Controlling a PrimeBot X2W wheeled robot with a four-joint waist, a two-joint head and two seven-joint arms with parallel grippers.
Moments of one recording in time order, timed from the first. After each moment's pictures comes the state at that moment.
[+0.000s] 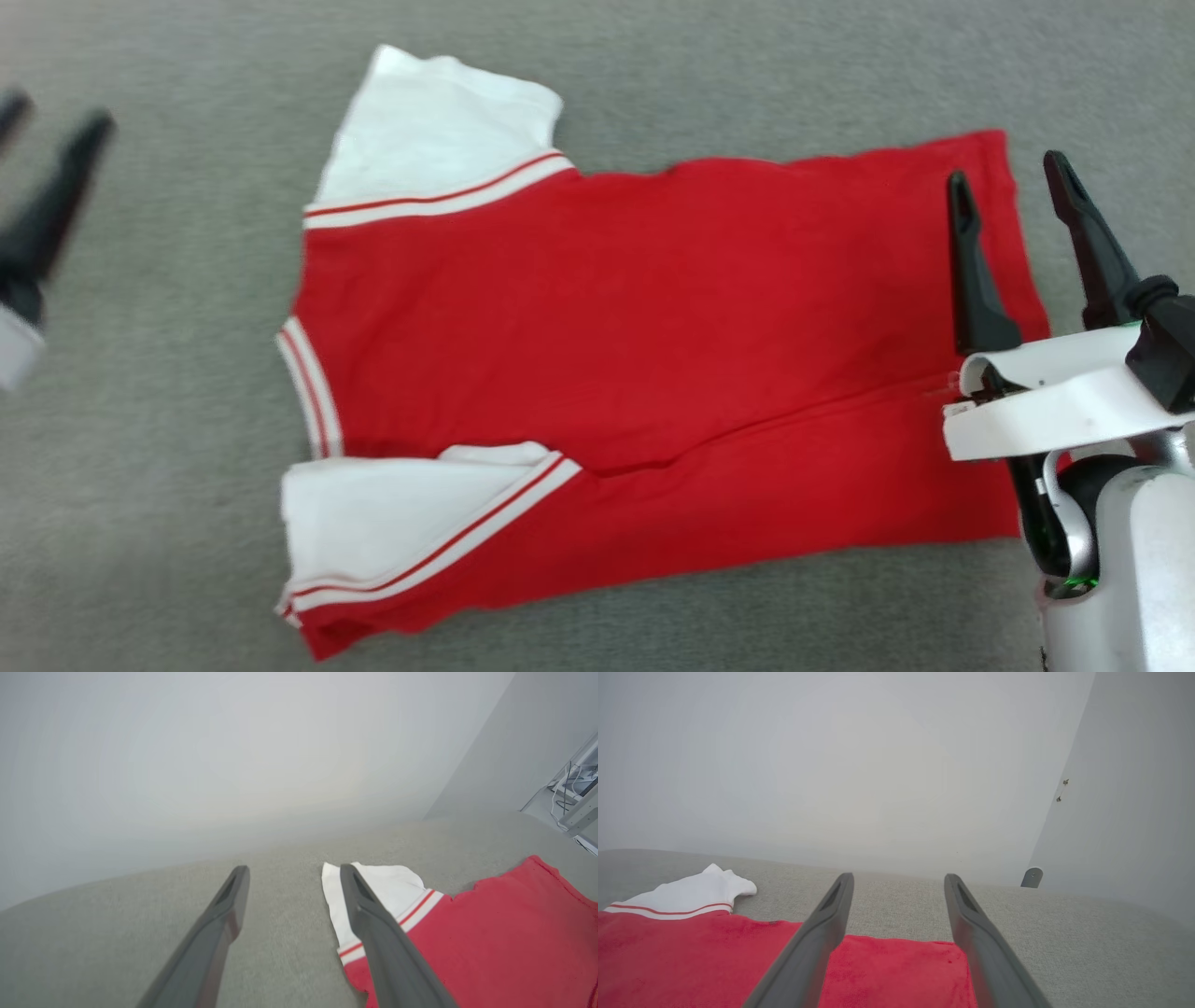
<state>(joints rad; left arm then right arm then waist) -0.79 1.13 -0.74 0.14 -1.29 -0.13 -0.20 -0.38 -0.05 0.02 -0.08 0.07 0.13 -0.04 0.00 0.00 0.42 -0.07</state>
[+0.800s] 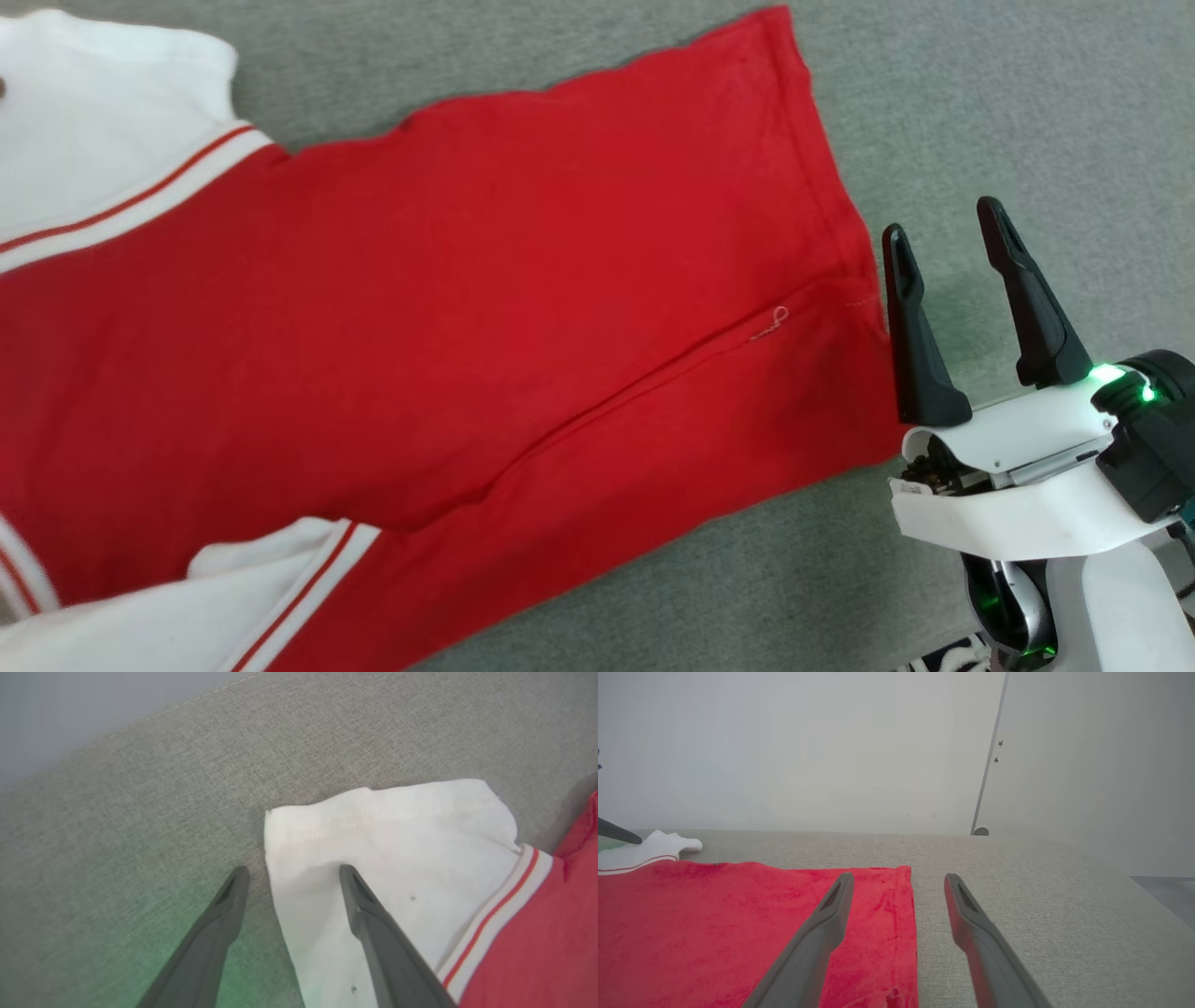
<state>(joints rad) -1.41 1.20 -1.09 0.31 -1.36 -0.13 0.60 -0.28 -0.05 0.15 -0.17 0.19 0.13 -0.22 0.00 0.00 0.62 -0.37</state>
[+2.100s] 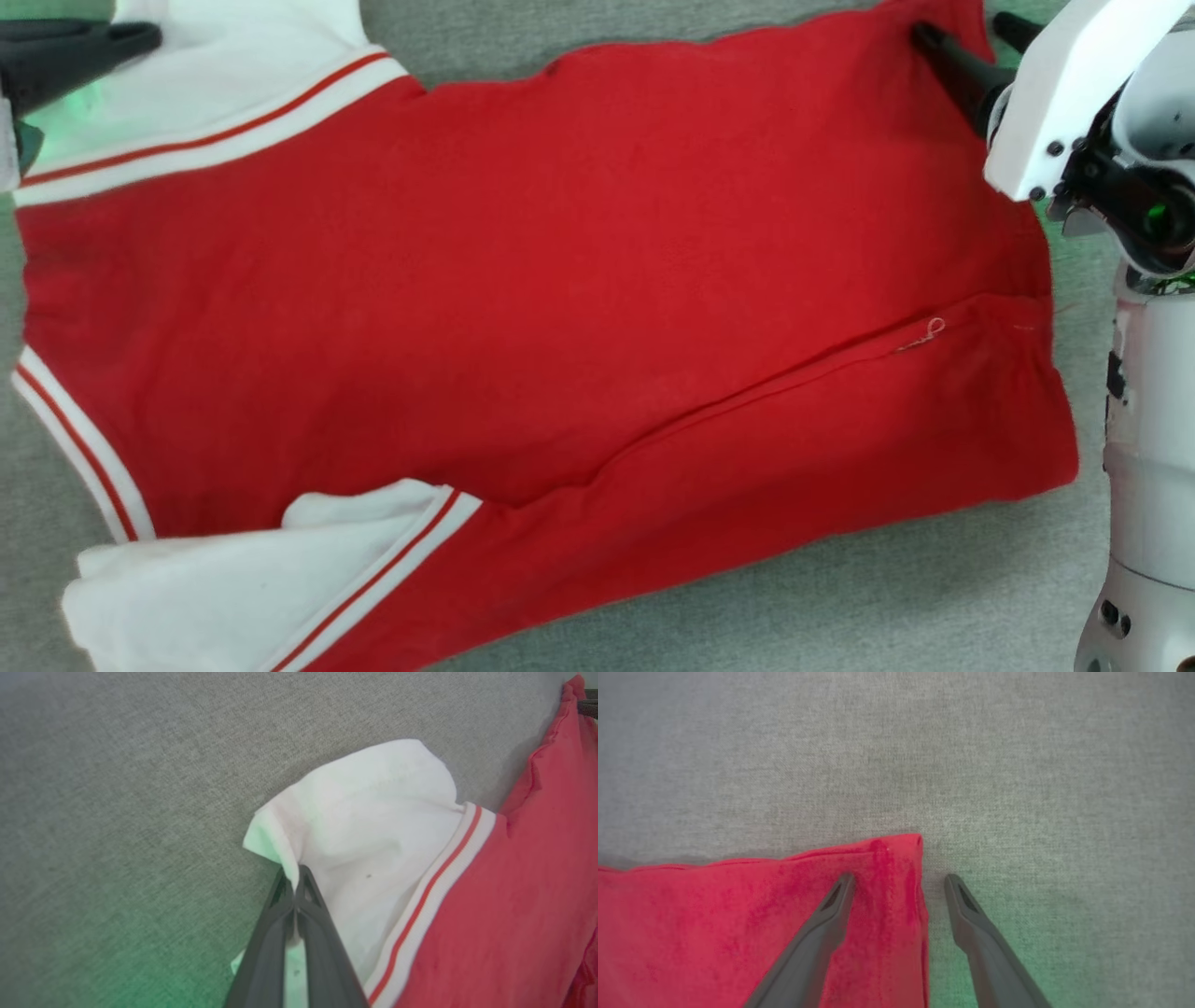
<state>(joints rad) -1.55 1.11 -1.21 0.20 -1.49 -0.13 0.62 -0.92 -0.05 -0.04 0.15 0.29 0.13 0.93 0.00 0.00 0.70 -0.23</state>
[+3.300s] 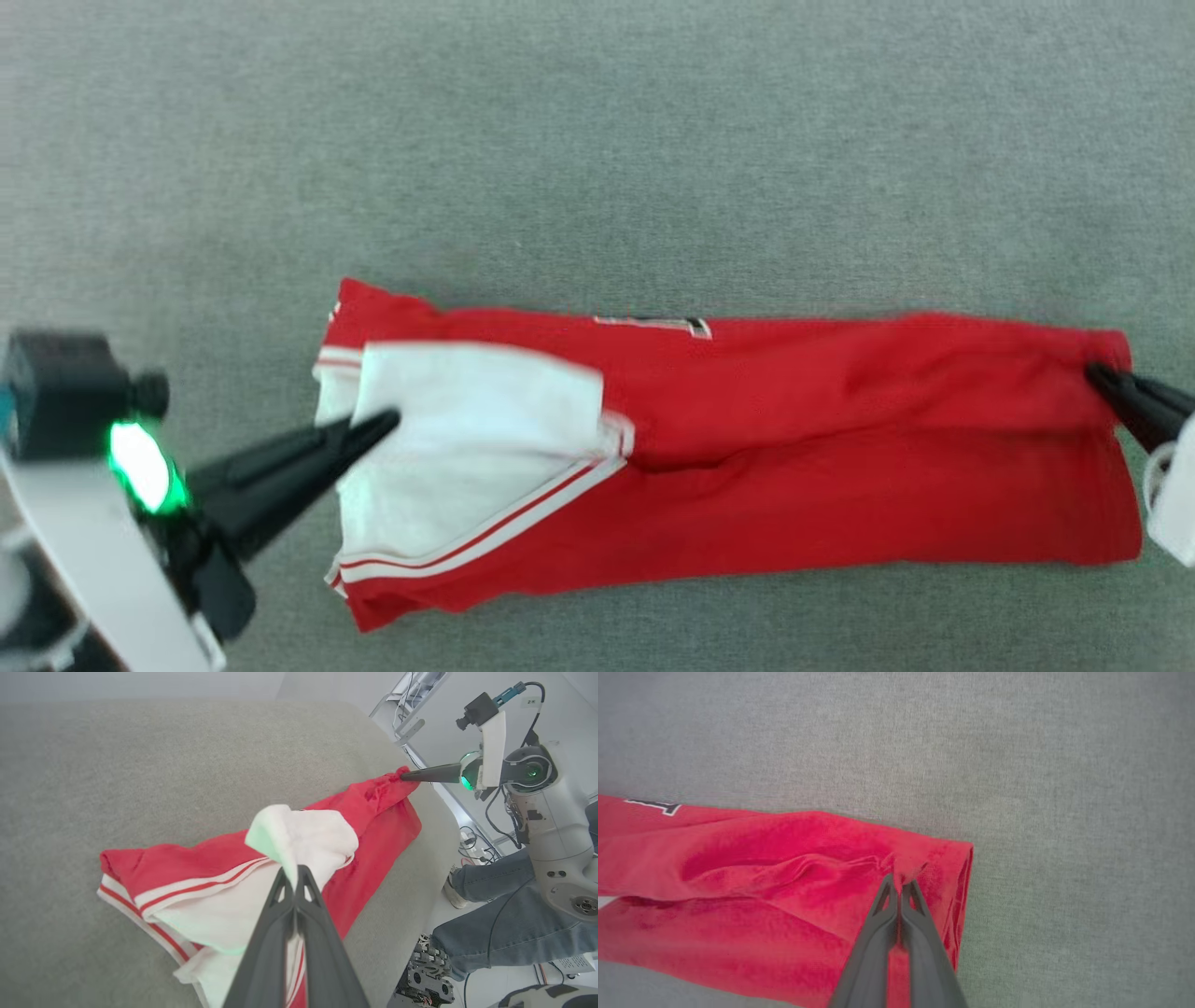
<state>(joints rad) -0.98 1.34 -1.26 -0.46 -1.47 -0.13 -0.13 -0.28 -0.23 -0.19 -0.40 0.49 0.13 1.12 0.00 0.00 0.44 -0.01</state>
